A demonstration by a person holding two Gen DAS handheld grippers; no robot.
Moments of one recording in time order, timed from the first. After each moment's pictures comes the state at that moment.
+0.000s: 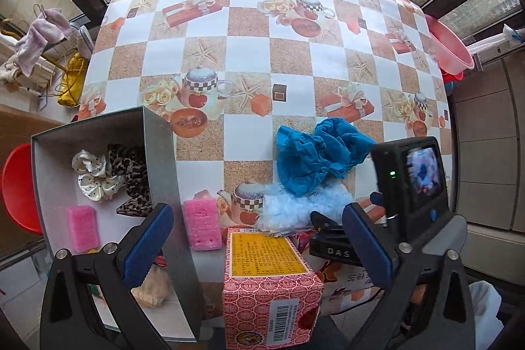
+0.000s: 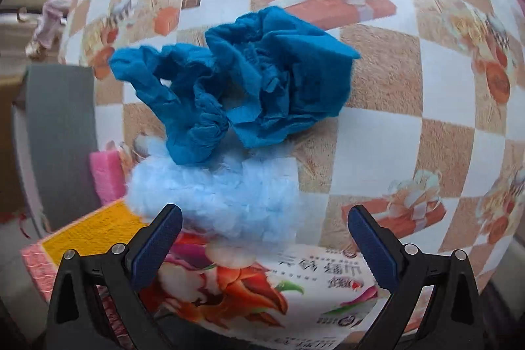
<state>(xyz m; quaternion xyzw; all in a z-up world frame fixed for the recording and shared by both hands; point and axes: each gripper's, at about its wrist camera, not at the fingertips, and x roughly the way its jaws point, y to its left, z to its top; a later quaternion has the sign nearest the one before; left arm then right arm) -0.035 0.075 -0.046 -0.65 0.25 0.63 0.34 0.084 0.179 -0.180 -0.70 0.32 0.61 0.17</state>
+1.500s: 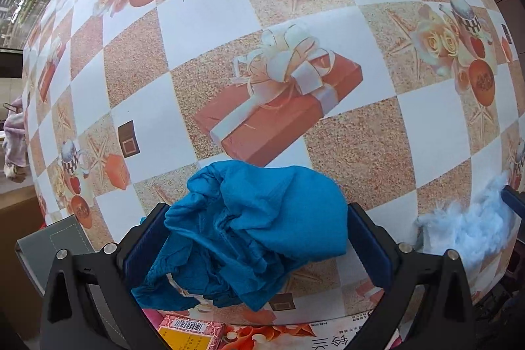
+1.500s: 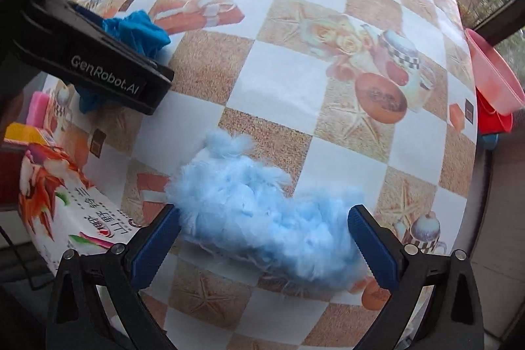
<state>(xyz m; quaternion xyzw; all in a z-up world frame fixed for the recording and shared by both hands) 0.067 0.239 -0.204 -0.59 0.46 0.57 0.33 0.224 0.247 -0.174 -0.66 0.17 0.71 0.18</state>
